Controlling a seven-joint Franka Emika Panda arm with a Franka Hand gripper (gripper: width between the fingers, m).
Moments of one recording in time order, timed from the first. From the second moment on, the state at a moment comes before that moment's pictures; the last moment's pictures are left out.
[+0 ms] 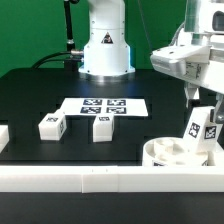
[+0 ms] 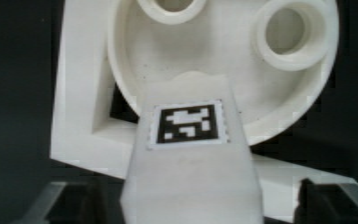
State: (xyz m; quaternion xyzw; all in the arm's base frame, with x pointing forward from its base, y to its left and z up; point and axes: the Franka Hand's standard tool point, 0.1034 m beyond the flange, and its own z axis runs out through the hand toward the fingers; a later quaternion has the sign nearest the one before) arm 0.613 0.123 0.086 0.62 0.78 0.02 0.05
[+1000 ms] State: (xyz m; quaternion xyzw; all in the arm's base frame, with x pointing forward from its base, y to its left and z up) arm 0.611 0.117 0.084 0.85 0.52 0.02 0.02
